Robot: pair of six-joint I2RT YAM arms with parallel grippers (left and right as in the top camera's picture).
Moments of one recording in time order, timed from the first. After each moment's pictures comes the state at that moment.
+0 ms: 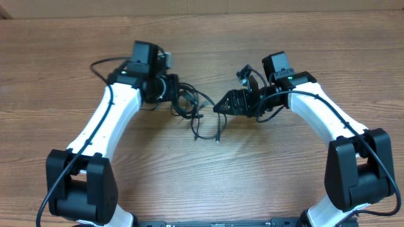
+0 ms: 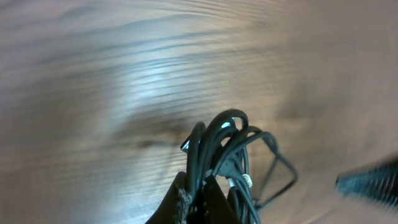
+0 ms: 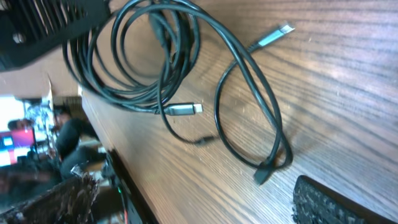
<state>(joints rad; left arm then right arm) -0.19 1.74 1.32 -0.71 0.31 -0.43 0.26 1.81 1.24 -0.69 -0.85 0.16</state>
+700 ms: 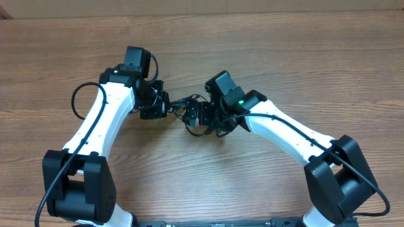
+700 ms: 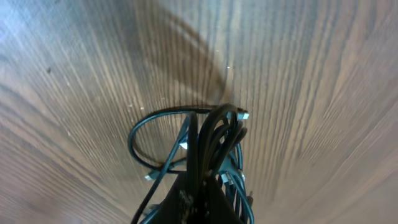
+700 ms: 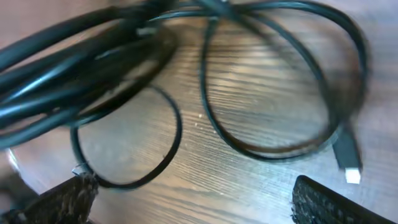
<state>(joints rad) -0.16 1.74 1.32 -0.93 0.31 -1.78 0.63 1.81 1.24 -0.55 -0.36 0.81</state>
